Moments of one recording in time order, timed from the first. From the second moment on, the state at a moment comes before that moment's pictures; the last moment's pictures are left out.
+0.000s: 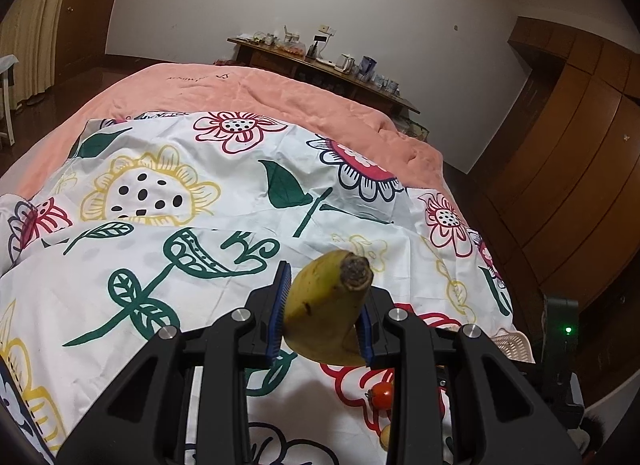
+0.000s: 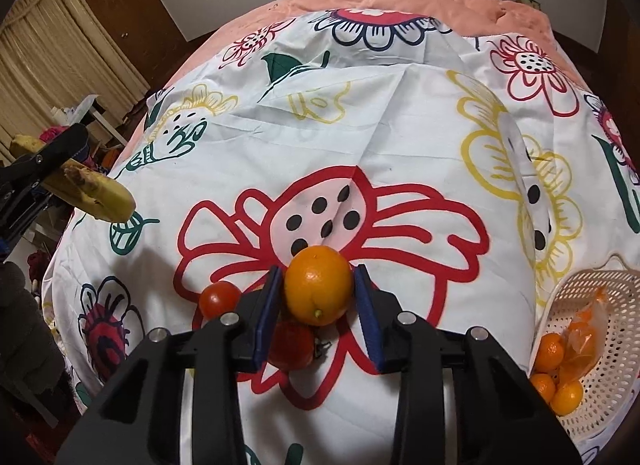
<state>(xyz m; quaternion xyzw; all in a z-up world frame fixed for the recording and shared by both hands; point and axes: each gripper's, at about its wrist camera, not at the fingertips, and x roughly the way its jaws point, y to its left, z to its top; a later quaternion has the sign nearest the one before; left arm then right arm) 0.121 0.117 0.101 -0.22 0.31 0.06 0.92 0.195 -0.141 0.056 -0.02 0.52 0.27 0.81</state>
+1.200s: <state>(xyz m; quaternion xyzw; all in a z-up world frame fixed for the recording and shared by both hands) 0.137 0.054 0.112 -0.17 0.34 0.02 0.93 0.161 -0.365 0.065 0.11 0.47 0.13 0.87</state>
